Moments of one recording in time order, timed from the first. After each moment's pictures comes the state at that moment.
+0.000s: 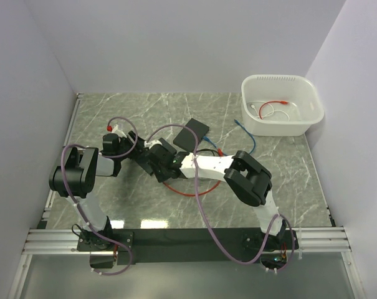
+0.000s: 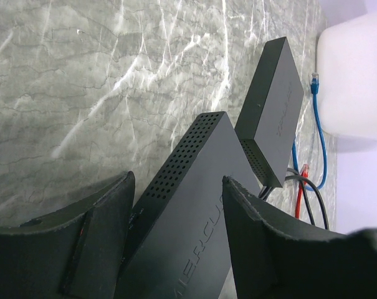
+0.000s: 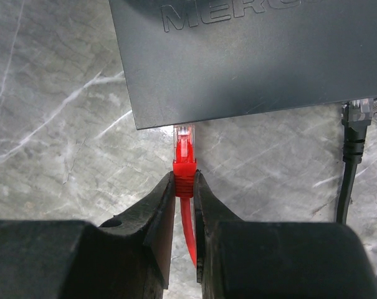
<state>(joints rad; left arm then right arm) -0.06 1.79 0.59 0.76 0.45 -0.78 1.04 2.07 1.45 -0.32 0.13 0.41</state>
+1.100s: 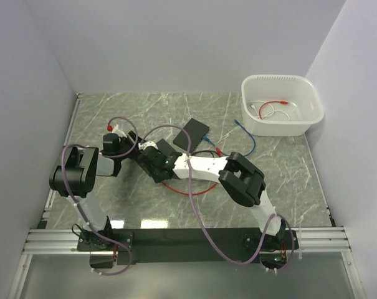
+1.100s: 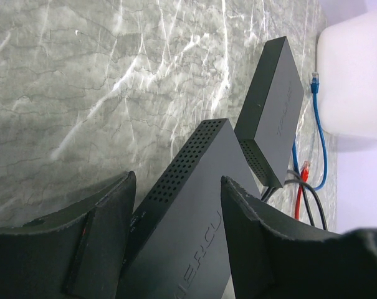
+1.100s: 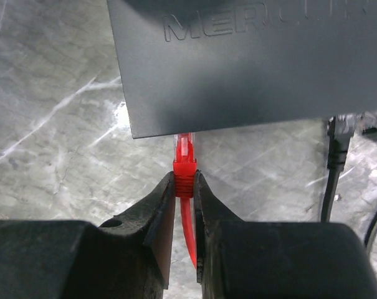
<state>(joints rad) -0.06 1.80 0.59 0.76 0.45 -0.78 1.08 2.13 1.57 -0.43 0.23 0.38</state>
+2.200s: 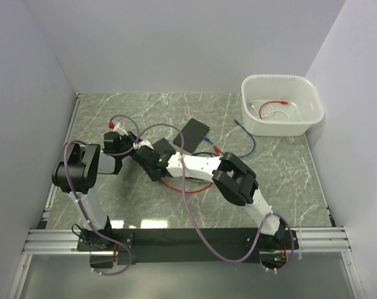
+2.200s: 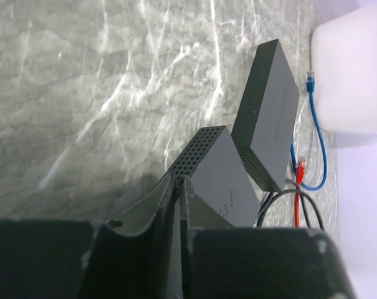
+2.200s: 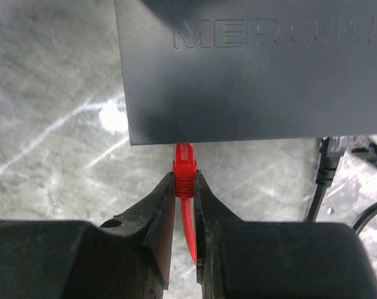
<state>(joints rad) -0.07 1.85 0.63 0.80 0.48 -0.76 1.09 2.22 1.71 -0.52 0.29 0.35</state>
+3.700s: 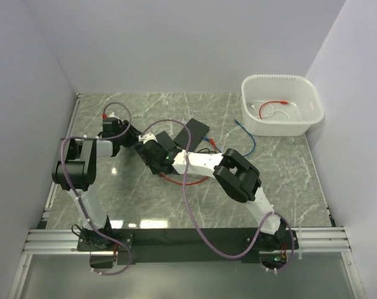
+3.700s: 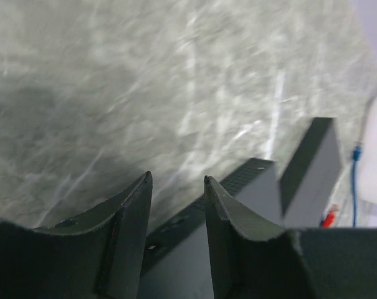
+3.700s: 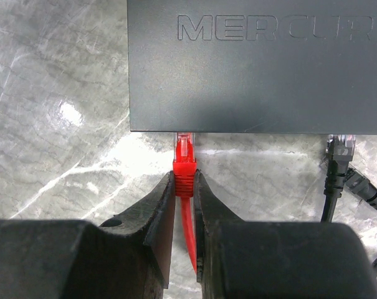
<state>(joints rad) -0.02 1.87 0.90 0.39 0.29 -0.75 1.02 2.21 1.61 -0.27 0.26 0.33</state>
